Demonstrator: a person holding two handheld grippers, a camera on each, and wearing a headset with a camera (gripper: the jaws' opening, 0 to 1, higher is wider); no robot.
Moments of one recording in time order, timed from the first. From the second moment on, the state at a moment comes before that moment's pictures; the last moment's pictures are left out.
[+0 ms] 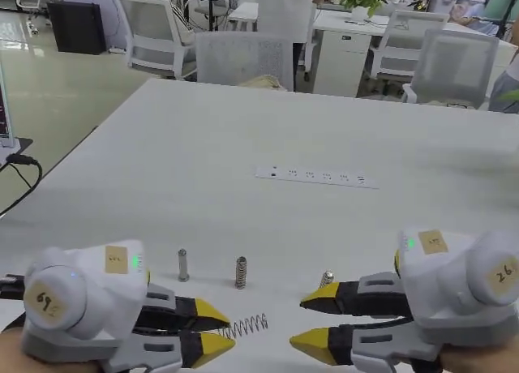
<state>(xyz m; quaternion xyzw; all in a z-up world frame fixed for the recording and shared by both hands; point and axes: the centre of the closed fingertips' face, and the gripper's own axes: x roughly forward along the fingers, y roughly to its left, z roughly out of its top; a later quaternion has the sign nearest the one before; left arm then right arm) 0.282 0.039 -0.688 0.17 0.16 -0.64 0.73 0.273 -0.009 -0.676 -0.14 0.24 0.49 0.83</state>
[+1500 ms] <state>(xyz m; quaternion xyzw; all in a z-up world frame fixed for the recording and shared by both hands) 0.249 0.023 -0.679 0.18 0.14 -0.69 0.69 0.246 0.022 -0.680 -0.13 0.25 0.56 0.78</state>
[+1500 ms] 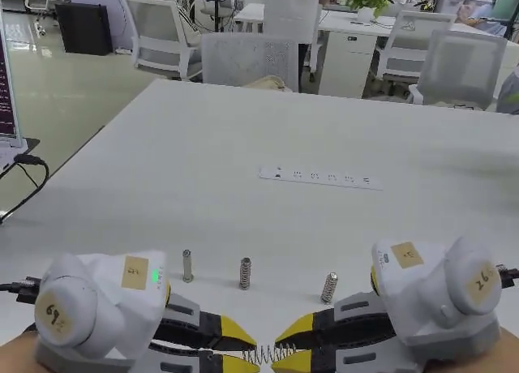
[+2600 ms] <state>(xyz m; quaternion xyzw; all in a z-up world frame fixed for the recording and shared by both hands) 0.262 0.021 -0.673 0.17 0.12 -0.67 0.71 0.258 0.036 -0.659 -0.32 0.36 0.58 0.66</state>
